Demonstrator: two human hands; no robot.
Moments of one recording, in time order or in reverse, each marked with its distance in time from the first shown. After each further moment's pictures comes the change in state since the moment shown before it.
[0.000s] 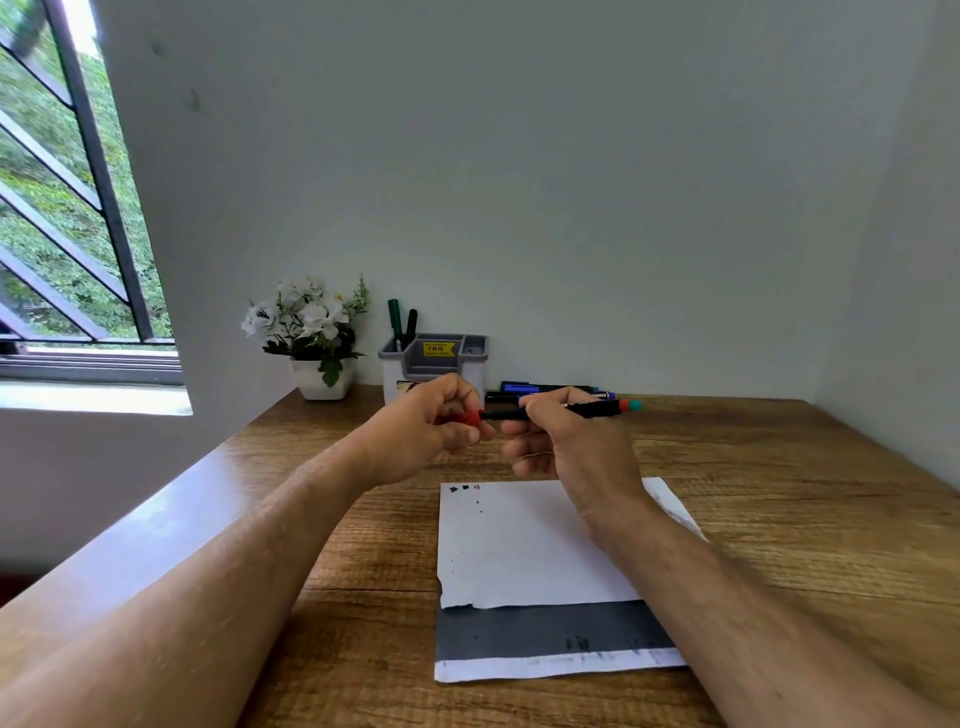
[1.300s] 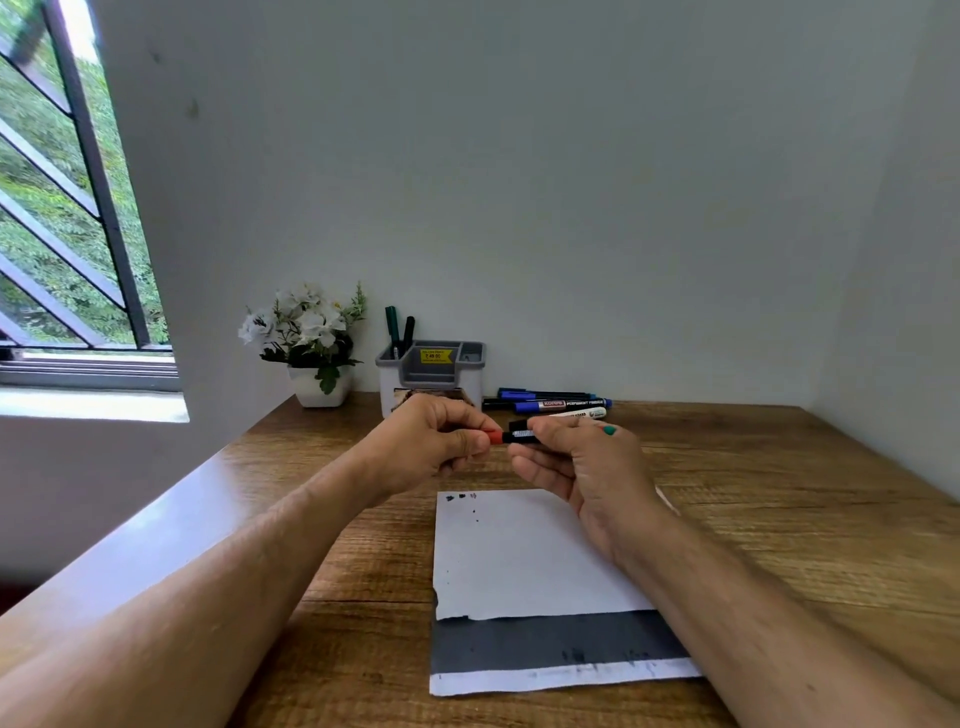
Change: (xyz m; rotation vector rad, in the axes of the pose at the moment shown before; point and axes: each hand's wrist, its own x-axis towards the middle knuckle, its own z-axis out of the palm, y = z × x) left_hand 0.004 -0.004 0.007 -0.145 0.003 -0.009; right_hand 0.009 0.009 -0.018 0.313 0.011 0.267
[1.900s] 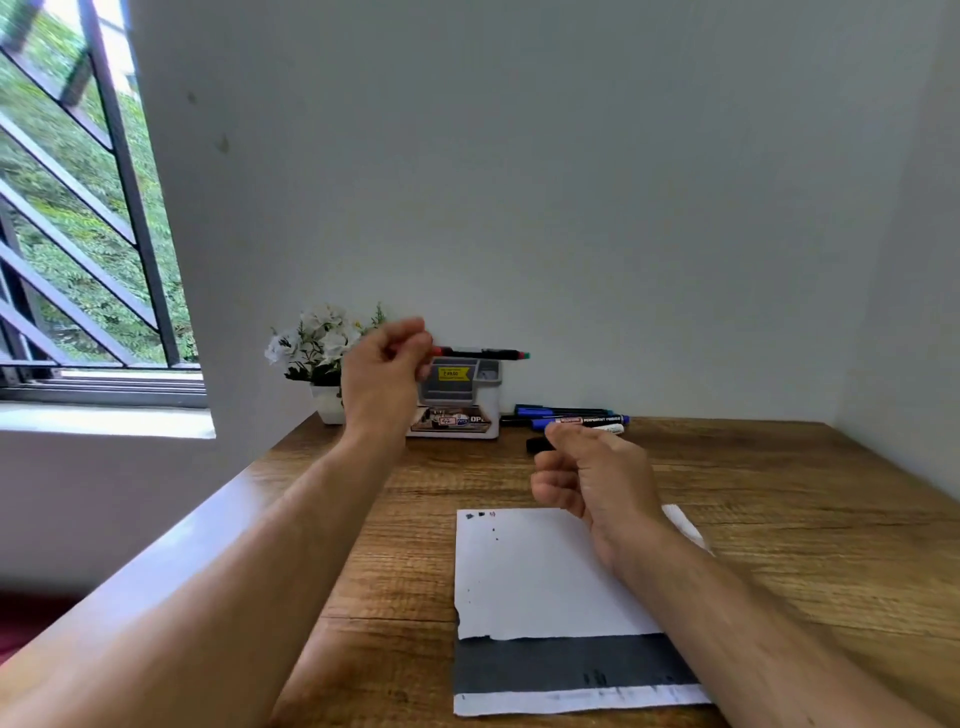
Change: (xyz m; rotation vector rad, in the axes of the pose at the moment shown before) left_hand 0.021 0.028 -0.035 -0.395 0.796 0.129; right_hand 0.004 0.005 0.009 -0.162 0.102 -0.077
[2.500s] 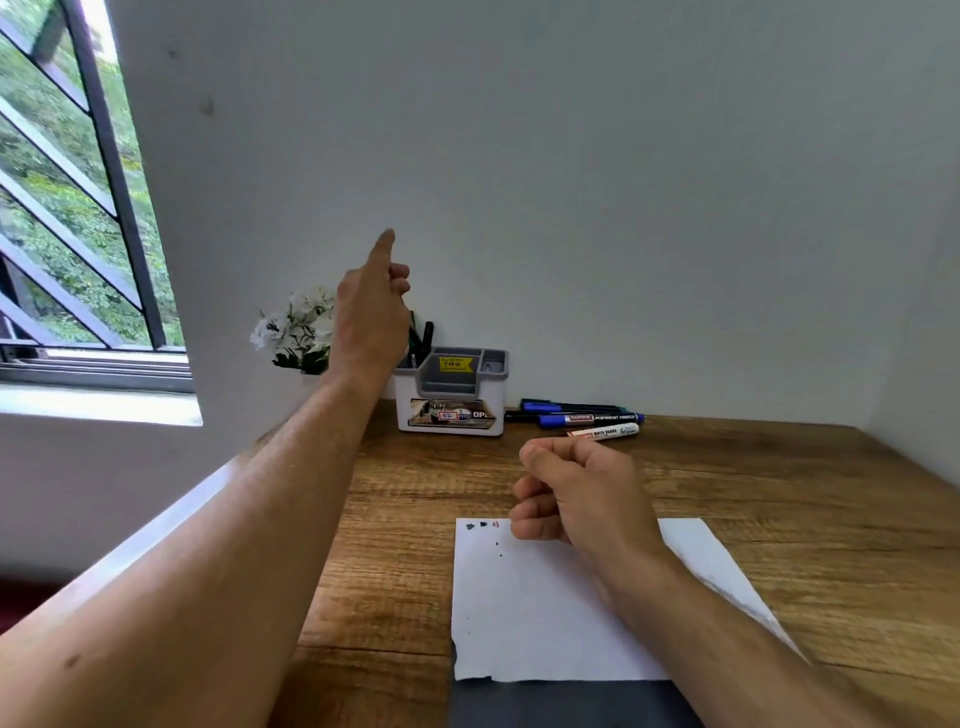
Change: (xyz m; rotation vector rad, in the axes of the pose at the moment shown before) left_hand 0.090 -0.016 0.002 0.700 0.057 0.402; right_hand -0.003 0.011 0.014 -0.198 -0.124 -0.054
